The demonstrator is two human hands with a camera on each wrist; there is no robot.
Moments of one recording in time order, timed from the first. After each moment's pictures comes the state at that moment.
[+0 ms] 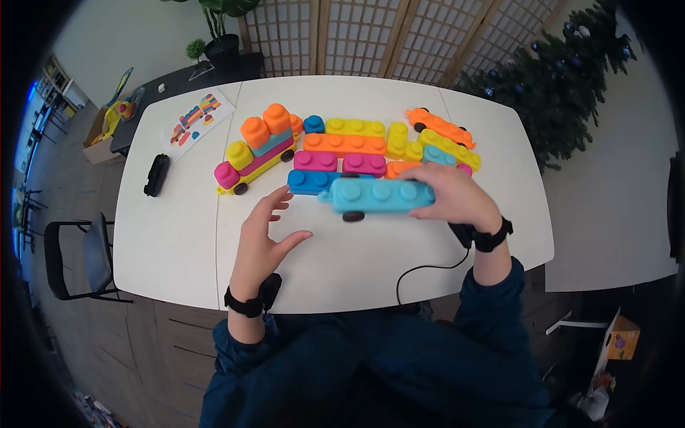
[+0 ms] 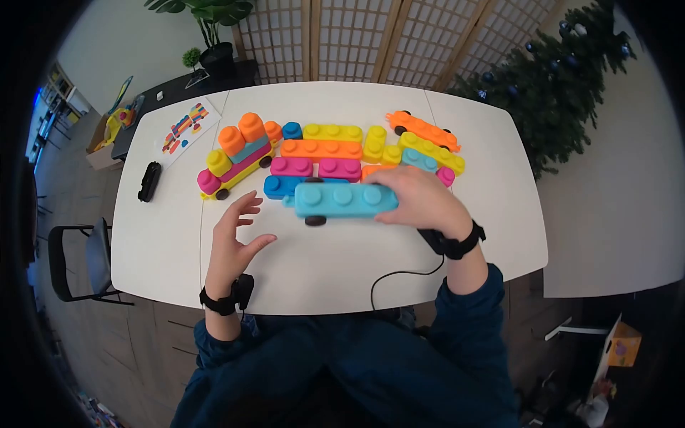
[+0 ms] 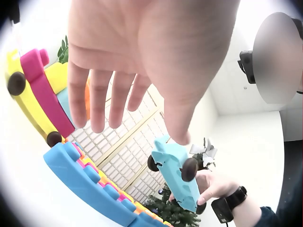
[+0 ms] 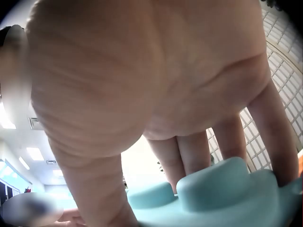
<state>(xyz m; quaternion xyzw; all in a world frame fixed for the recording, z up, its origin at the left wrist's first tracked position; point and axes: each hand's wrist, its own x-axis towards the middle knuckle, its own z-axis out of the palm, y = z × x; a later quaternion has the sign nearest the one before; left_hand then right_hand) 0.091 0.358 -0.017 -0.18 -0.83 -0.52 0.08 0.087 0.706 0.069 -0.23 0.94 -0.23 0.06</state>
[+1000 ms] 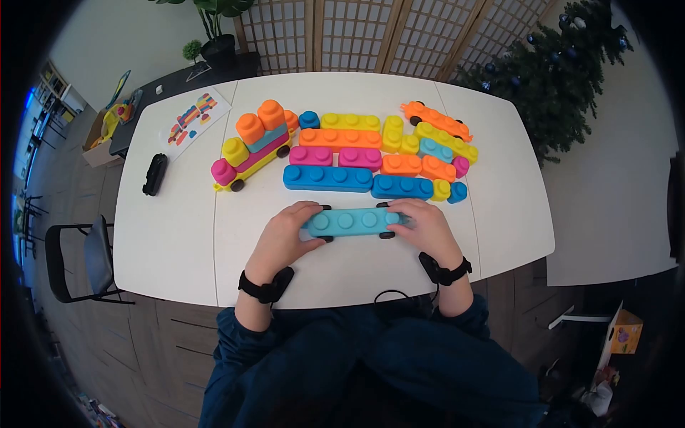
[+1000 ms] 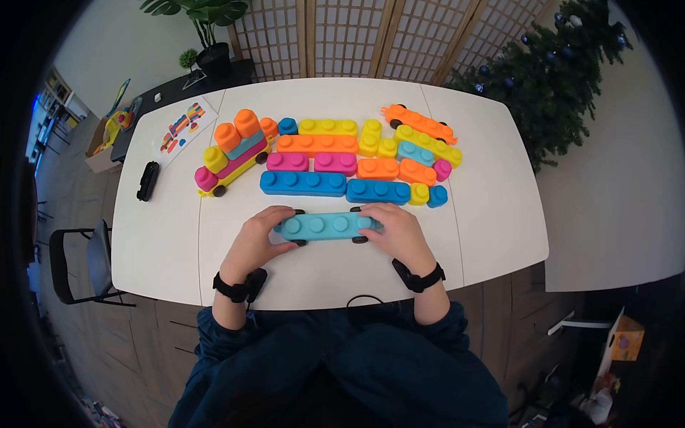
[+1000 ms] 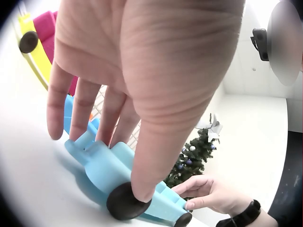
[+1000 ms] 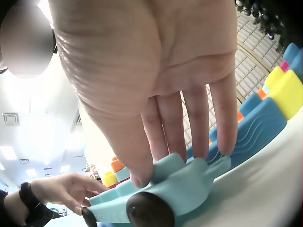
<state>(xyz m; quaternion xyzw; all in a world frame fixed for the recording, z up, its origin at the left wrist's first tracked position) 0.085 0.381 -0.039 -0.31 -0.86 -0.40 -0.05 0.145 0.686 -0.042 -0.12 0.93 -0.33 -0.08</state>
